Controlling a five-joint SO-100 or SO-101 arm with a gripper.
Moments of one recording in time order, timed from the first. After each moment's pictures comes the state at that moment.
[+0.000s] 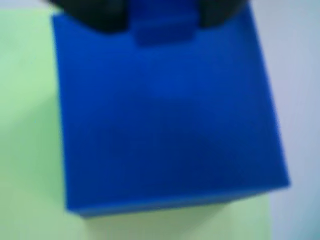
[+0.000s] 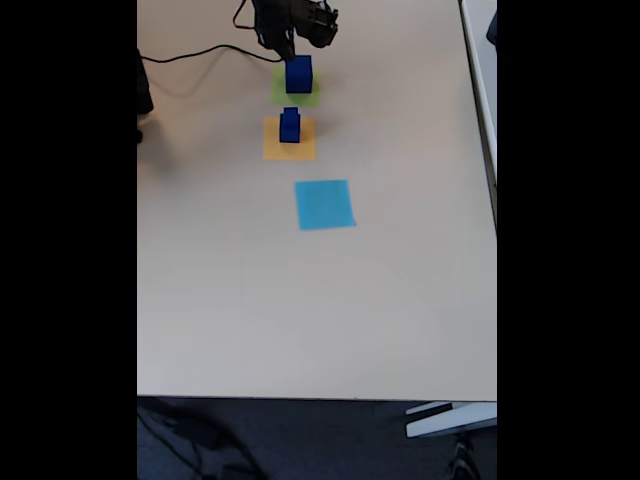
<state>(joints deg) -16.8 88.6 99.3 54.6 109.2</state>
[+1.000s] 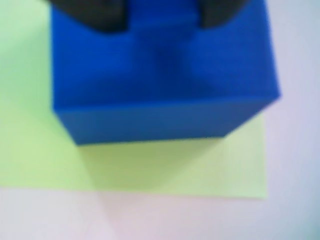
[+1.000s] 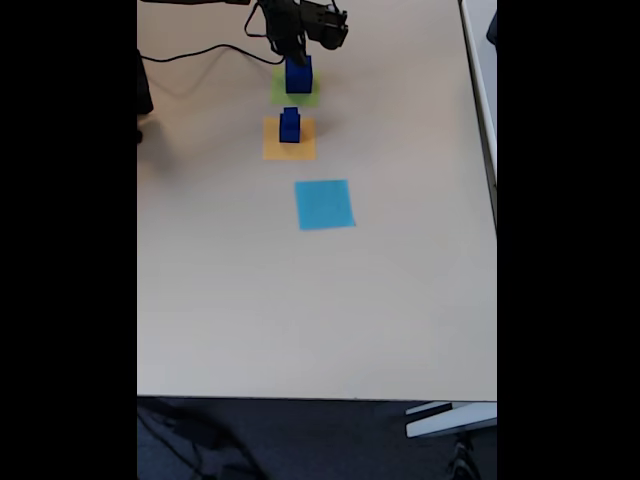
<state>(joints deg) -15.9 83.4 95.7 50.5 104.8</state>
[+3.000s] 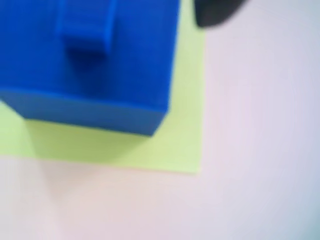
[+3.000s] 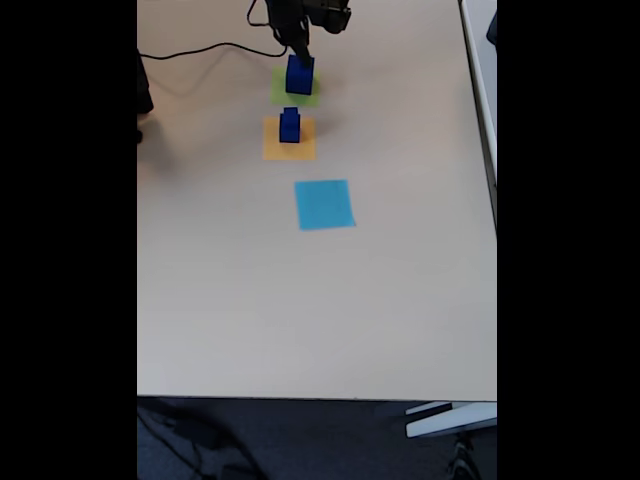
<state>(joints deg) -17.9 82.9 90.4 52.7 104.4</state>
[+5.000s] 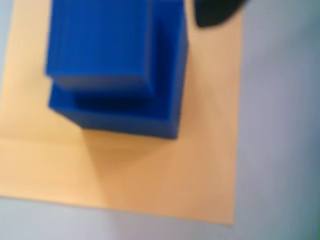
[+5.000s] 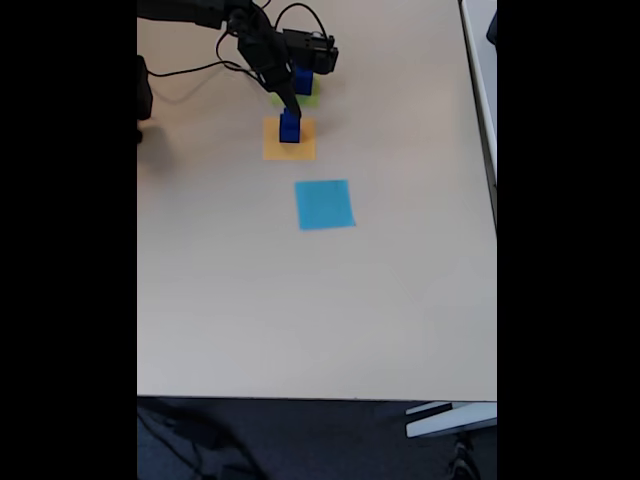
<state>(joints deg) 1.4 99.2 110.0 52.0 77.5</state>
